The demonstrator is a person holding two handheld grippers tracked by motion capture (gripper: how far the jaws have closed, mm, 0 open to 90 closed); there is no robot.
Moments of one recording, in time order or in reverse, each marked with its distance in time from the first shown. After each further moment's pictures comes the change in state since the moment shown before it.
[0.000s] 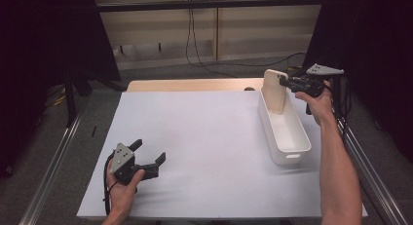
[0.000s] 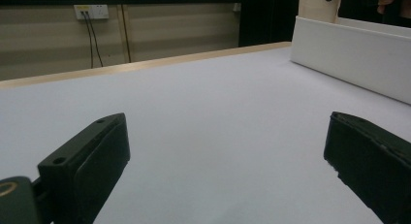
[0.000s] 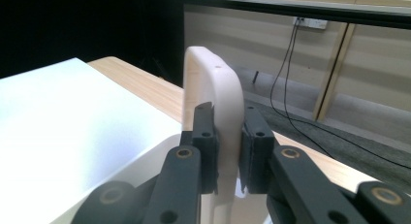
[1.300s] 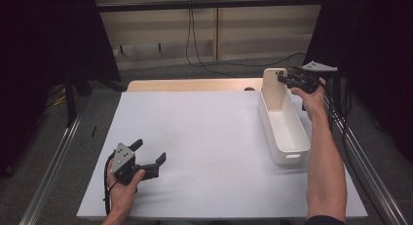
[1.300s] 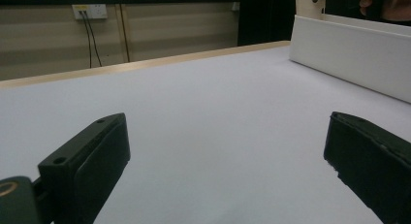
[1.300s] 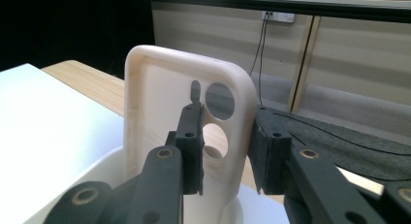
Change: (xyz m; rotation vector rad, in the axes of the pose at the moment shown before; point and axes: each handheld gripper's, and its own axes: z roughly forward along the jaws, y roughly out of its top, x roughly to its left) left arm 0.000 0.000 0.001 0.003 -0.004 0.003; right arm -0.013 -0.004 0.022 0.003 -0.114 0.037
